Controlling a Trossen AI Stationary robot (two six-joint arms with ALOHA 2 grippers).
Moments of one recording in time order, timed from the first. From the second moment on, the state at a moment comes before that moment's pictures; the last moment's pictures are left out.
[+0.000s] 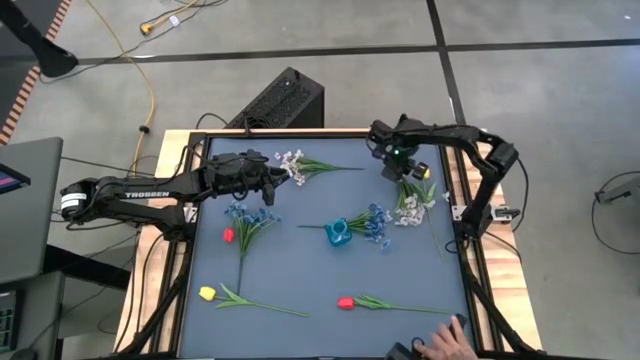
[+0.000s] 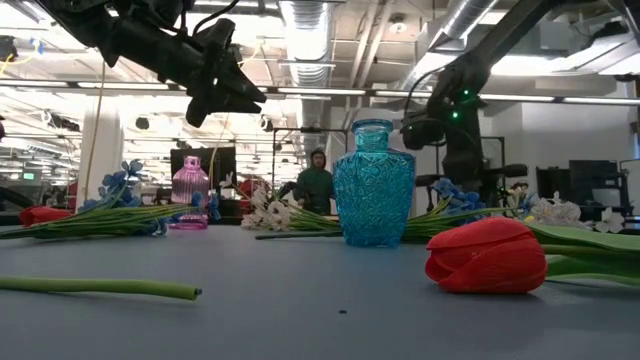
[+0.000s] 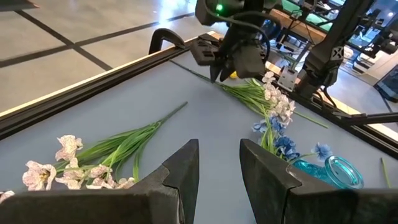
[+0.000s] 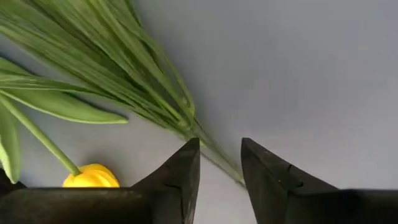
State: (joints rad) left arm 0.32 1.06 0.56 0.22 -0.07 -0.38; right arm -0.72 1.80 1.12 -0.92 0.16 -1.73
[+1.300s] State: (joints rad) left arm 0.32 1.06 0.55 0.24 -0.10 -0.38; right arm -0.62 1.64 1.12 -1.02 0.17 -1.79
